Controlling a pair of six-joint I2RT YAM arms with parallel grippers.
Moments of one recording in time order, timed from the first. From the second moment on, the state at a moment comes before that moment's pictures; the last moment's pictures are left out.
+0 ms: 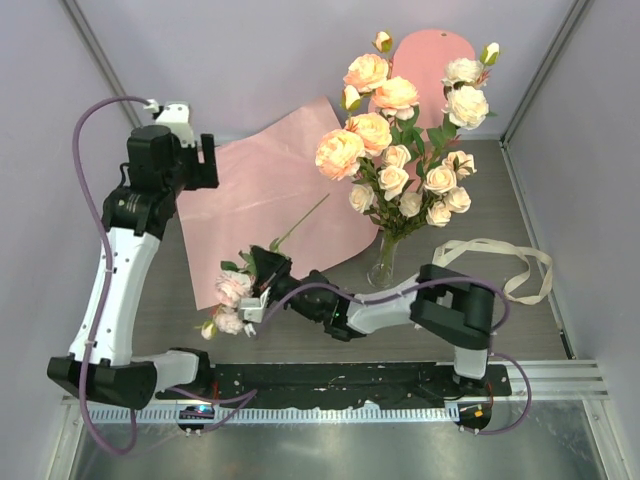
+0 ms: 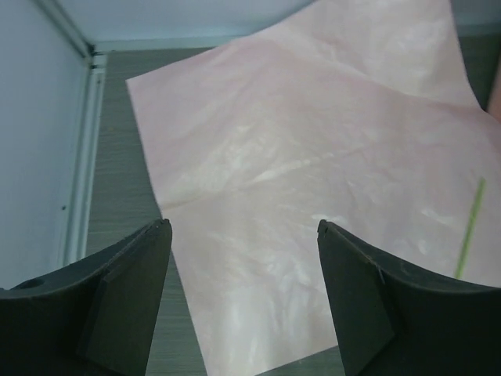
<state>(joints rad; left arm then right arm) -0.20 1.26 1.56 -0.73 -0.08 -0.02 1.22 1.91 0.92 1.09 0.21 -1.38</state>
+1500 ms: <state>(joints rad) -0.08 1.43 1.52 -0.64 0.17 -0.18 1.34 0.87 1.41 -0.22 0.86 -0.27</state>
